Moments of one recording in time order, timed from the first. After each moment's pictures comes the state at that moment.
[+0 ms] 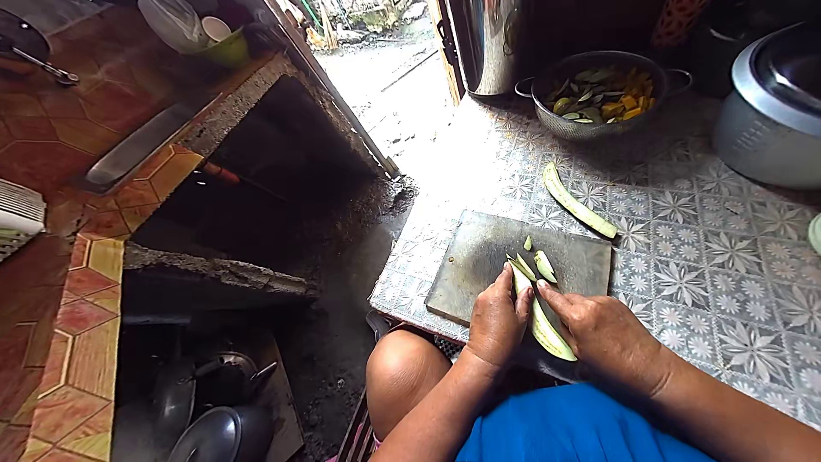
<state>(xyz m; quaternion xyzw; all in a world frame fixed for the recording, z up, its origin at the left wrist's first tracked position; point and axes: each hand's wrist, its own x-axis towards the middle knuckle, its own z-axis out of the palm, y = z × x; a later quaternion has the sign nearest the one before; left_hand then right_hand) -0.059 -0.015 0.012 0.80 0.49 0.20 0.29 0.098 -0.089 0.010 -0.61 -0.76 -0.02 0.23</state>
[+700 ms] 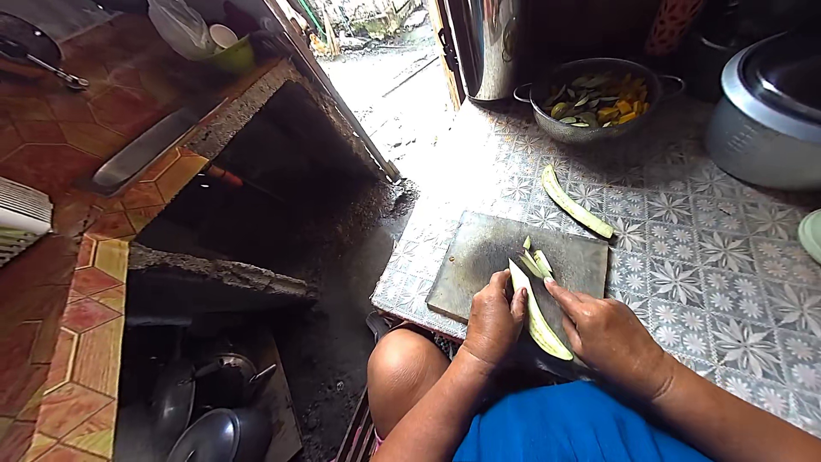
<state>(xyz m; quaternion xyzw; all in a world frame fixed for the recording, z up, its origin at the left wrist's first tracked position) -0.065 -0.015 0.015 0.78 0.50 0.19 0.32 0.096 -0.098 0.010 -0.64 -0.72 -0.02 0.27</state>
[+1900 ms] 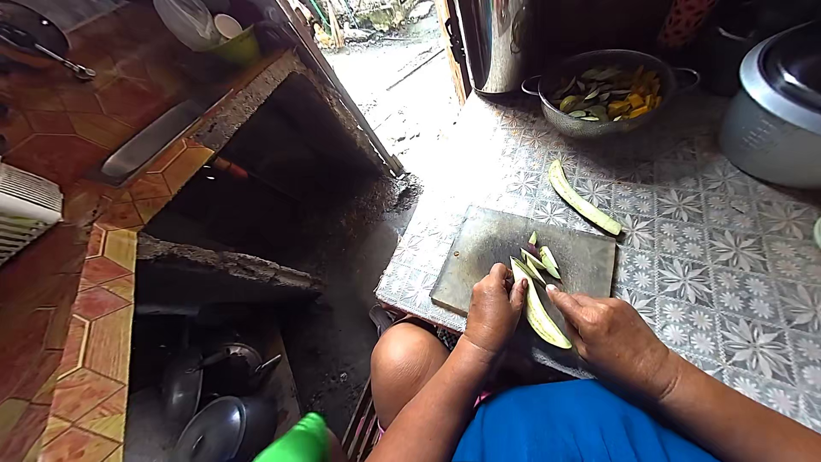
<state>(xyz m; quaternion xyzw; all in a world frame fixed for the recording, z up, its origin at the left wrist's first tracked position) -0.070 -0.006 0.009 0.79 0.49 0.23 0.29 0.098 -0.098 0.003 -0.59 -0.75 -0.04 0.29</state>
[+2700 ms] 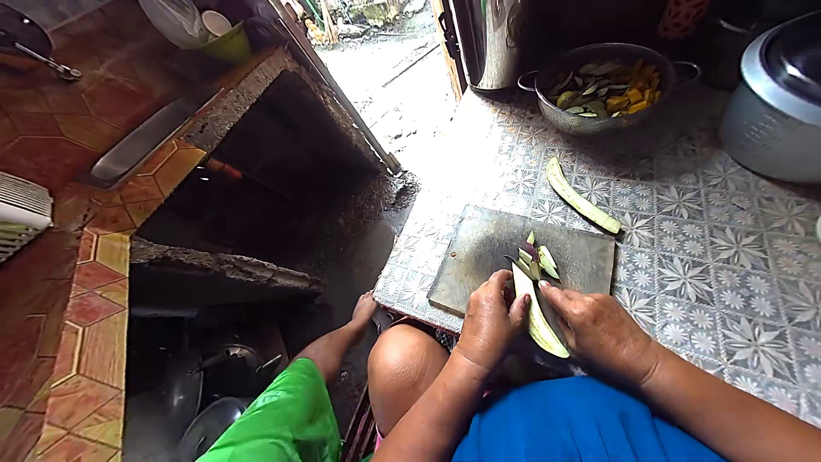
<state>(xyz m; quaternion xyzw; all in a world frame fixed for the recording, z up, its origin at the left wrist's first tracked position) -0.079 -0.015 0.018 0.80 0.47 0.18 0.33 0.096 -0.088 -0.009 -0.60 -0.75 0.00 0.26</state>
